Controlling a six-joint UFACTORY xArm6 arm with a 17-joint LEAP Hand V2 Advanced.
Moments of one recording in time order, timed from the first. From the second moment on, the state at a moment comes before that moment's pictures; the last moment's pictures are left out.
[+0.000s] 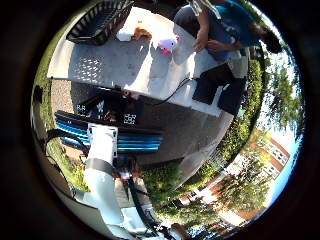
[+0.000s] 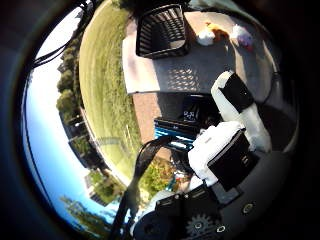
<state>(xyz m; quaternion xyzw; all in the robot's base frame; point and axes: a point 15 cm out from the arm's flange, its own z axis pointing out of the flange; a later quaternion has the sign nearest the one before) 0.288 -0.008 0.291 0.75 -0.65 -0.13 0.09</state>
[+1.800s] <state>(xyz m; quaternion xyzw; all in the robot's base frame) 0.547 -0.189 -0.055 0.67 -0.73 -0.08 0.09</state>
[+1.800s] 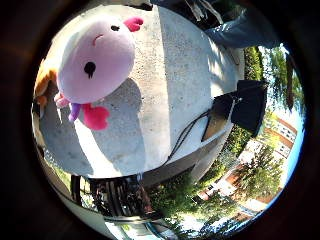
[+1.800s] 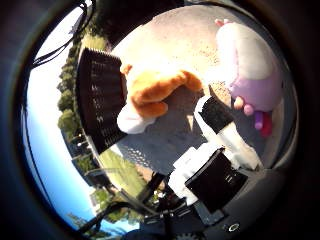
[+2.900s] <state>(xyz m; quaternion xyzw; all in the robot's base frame) 0.486 -0.180 0.173 0.67 -0.71 -0.13 0.15</state>
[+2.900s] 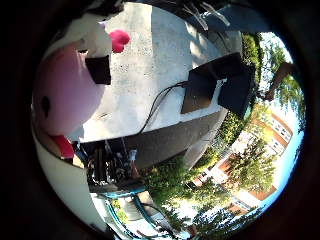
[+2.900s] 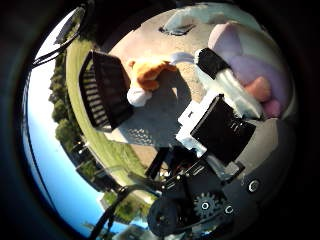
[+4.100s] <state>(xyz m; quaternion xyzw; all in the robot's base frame) 0.532 0.257 0.103 0.84 -0.53 -0.10 0.03</state>
